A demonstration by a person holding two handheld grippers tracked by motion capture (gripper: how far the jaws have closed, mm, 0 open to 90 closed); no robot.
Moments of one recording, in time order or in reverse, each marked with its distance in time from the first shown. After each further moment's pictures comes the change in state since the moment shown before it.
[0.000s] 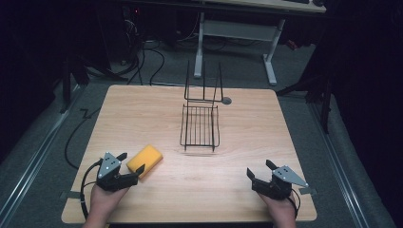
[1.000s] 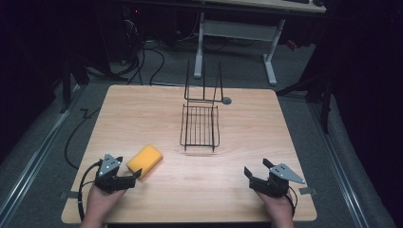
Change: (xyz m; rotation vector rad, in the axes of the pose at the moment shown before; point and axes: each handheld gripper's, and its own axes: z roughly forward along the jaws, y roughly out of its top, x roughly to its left) left arm 0.010 -0.016 0.009 0.124 0.008 0.001; right arm 0.002 0.002 0.009 0.008 0.023 0.014
